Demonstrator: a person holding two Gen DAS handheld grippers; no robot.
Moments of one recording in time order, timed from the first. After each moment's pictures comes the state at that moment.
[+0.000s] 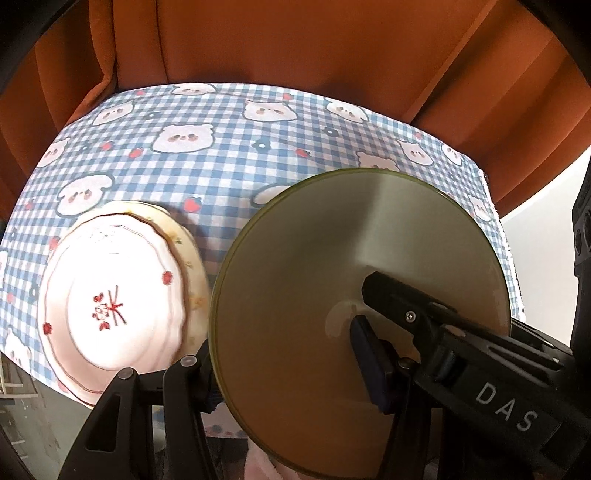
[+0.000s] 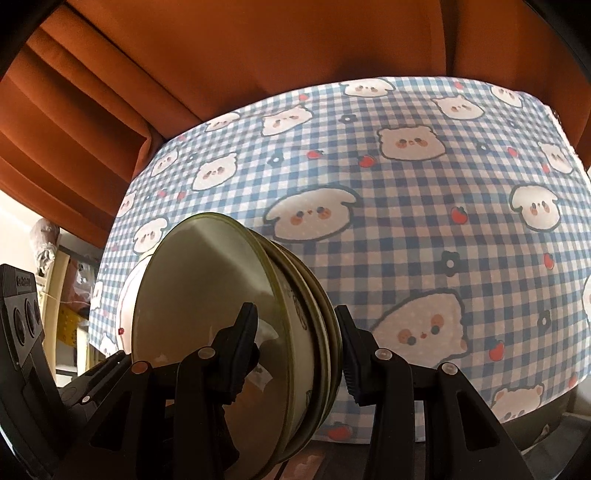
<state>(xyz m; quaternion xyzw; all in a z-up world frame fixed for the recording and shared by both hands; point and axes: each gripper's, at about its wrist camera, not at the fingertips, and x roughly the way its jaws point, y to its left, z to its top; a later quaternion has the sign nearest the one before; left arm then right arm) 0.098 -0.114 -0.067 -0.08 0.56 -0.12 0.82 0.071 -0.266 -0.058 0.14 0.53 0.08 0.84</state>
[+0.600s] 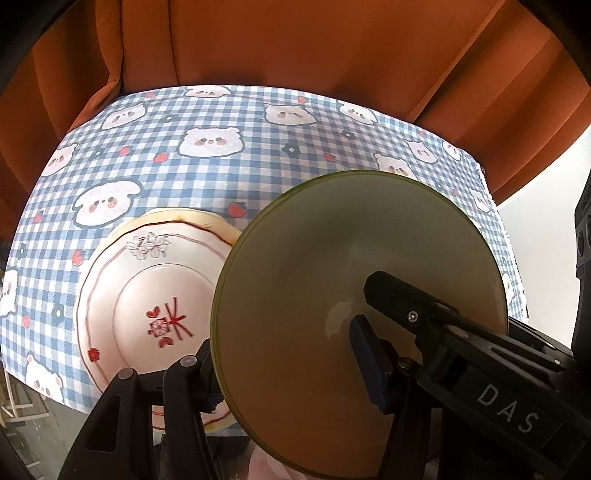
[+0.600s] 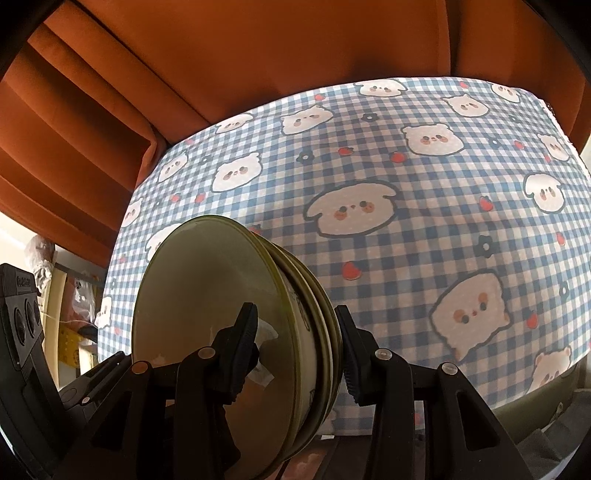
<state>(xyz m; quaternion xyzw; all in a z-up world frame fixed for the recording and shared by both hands) 0.101 -0.047 -0.065 -0.06 0.56 -0.15 0.81 0.067 -0.197 -0.051 0.15 0.52 0.05 0.84</state>
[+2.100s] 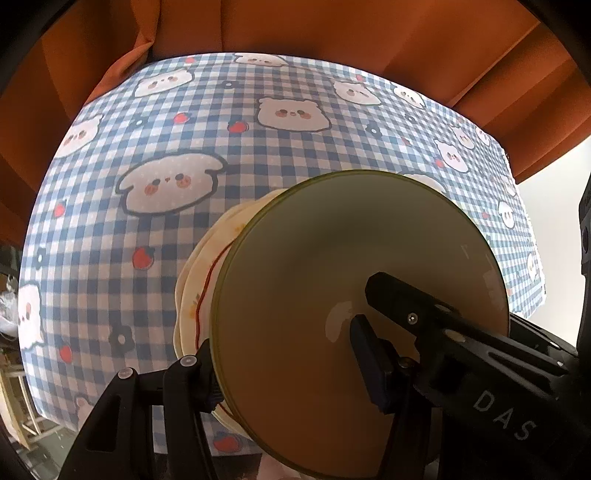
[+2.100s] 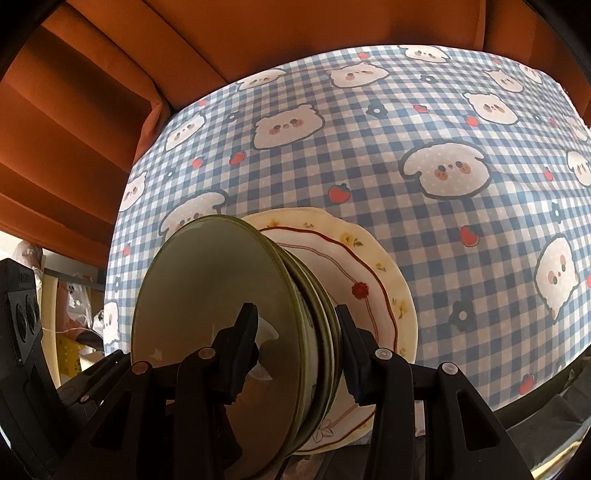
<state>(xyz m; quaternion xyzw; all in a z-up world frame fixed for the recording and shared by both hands) 0.137 0.065 -0.100 -0.04 0.60 -0.16 0.78 0.106 -0.073 -0.093 0.17 0.56 0.02 0.81</state>
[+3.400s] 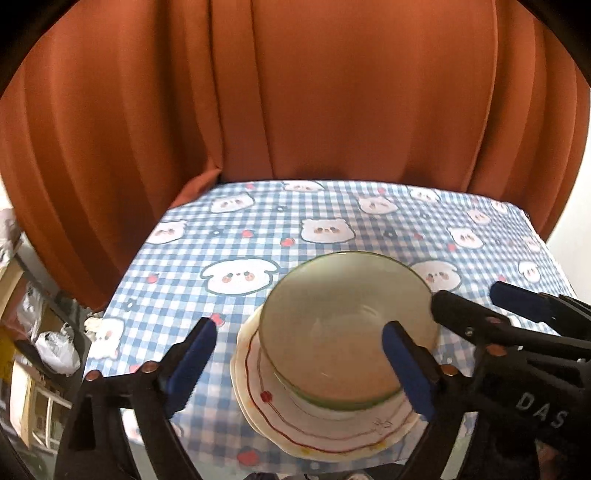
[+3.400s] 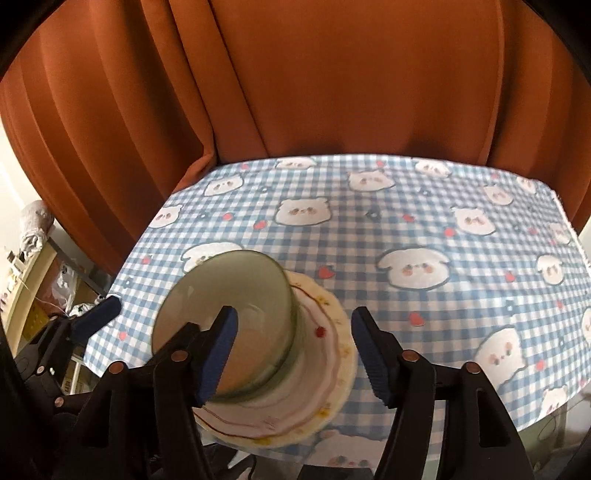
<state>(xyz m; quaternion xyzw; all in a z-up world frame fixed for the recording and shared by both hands) 0.044 0.053 -0.039 0.00 0.37 -0.04 0.93 0.032 -0.102 -0.030 0.04 0.39 0.07 0.92</state>
